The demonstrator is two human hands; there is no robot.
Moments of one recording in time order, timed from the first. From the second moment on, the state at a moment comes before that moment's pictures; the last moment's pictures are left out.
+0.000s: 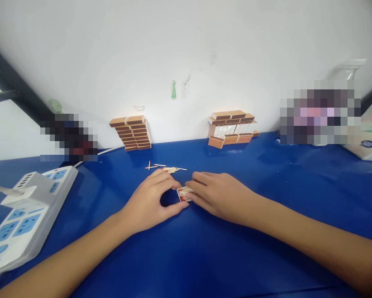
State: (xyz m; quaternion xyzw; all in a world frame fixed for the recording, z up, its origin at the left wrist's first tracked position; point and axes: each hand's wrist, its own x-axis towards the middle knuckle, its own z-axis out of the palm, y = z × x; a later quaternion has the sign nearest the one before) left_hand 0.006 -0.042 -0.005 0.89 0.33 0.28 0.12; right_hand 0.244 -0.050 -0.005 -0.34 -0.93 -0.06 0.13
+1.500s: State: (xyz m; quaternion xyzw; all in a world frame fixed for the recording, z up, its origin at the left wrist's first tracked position) left_hand 0.006 -0.043 -0.004 0.89 0.32 0.29 0.12; right_hand 0.243 -0.050 -0.004 -0.34 -0.93 -0.06 0.13
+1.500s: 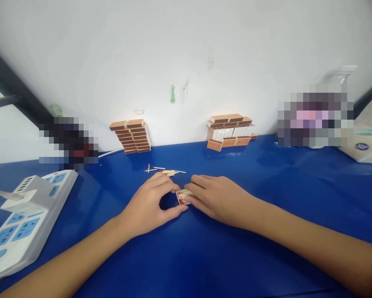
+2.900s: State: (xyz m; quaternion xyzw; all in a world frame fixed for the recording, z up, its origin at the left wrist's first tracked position) left_hand 0.008 -0.045 -0.004 0.89 0.34 0.29 0.11; right_hand 0.242 -0.050 -0.005 -0.34 -0.93 -0.06 0.12
